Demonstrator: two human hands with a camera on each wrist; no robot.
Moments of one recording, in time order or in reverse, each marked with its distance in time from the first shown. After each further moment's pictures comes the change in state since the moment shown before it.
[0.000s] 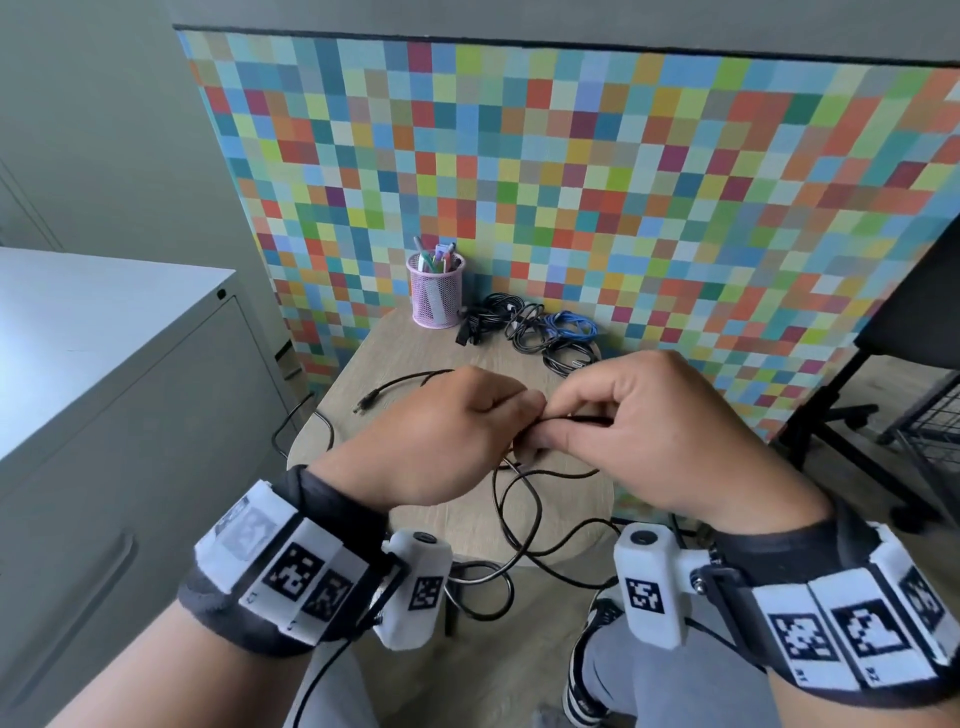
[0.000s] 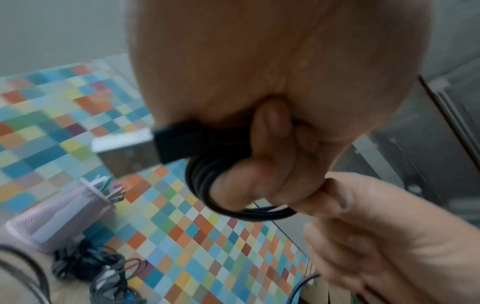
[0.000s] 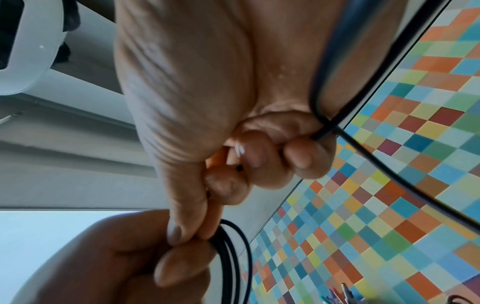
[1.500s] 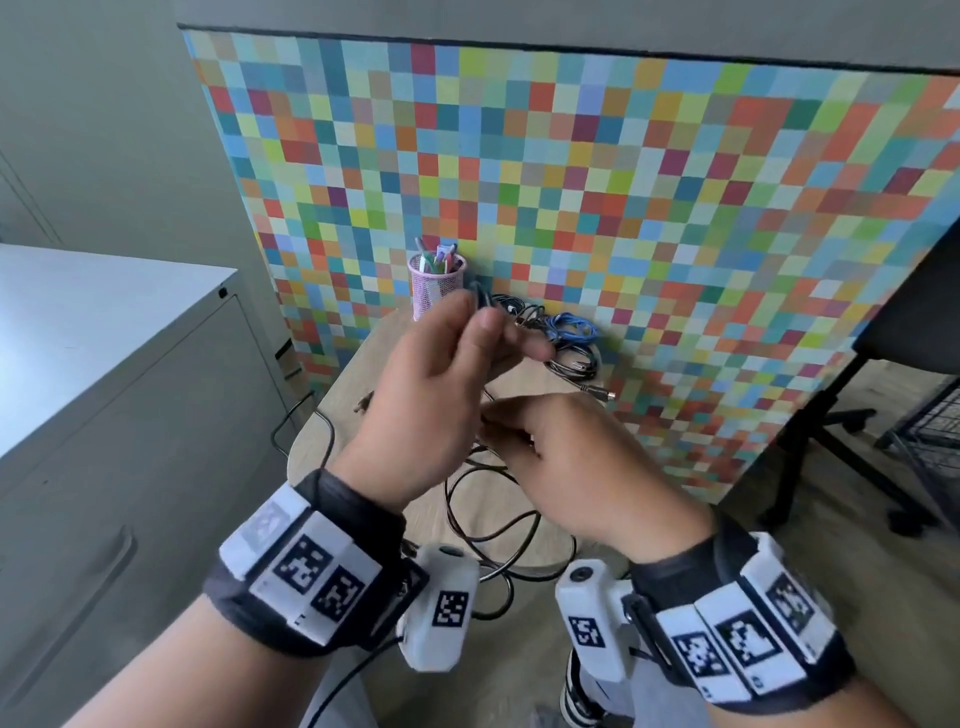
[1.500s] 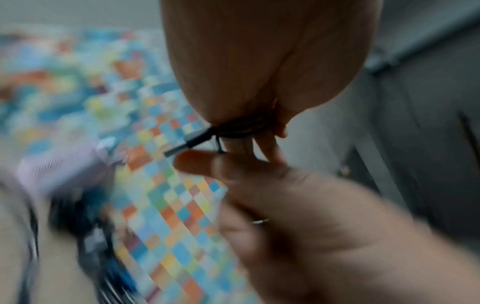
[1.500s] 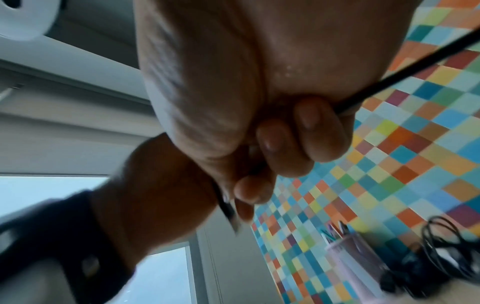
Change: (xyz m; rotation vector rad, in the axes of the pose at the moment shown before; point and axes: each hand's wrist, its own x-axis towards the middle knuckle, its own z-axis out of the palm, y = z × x) left_hand 0.007 0.000 0.012 -0.681 0.441 0.236; right_hand 0.014 0.007 0.058 -0.171 -0.046 0.019
